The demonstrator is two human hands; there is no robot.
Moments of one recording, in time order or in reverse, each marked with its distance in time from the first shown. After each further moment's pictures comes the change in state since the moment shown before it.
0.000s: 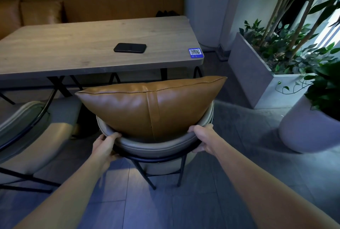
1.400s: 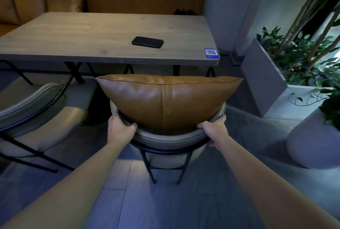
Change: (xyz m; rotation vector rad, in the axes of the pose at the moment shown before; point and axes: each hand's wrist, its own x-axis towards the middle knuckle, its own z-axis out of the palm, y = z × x) left_hand -0.014 0.004 0.000 0.512 0.073 0.434; right_hand 0.004 -0.005 0.005 -0.234 0.194 -0.133
